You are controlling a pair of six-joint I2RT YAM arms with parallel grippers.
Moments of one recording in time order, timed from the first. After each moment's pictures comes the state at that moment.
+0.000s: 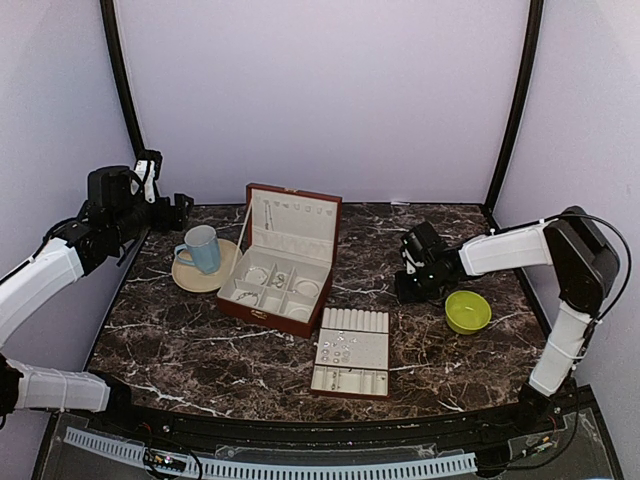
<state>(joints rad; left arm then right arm) -0.27 1.08 0.94 -0.20 -0.12 -0.04 0.59 1.77 1.00 -0.30 0.04 0.48</state>
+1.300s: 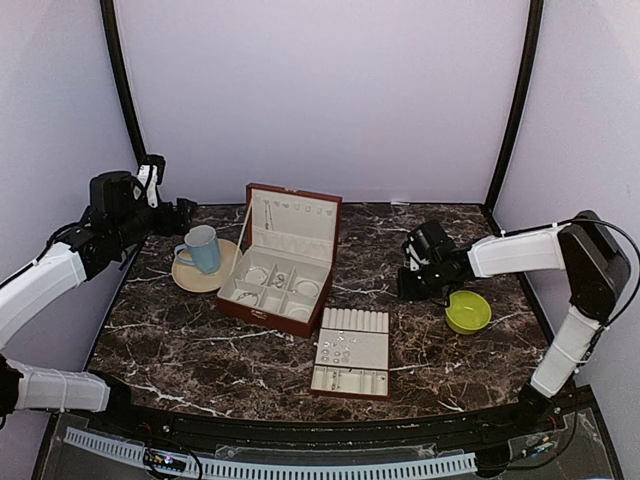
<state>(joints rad) -0.27 1.08 0.90 -0.15 -0.08 -0.05 0.59 1.71 0.96 -0.27 0.02 0.49</state>
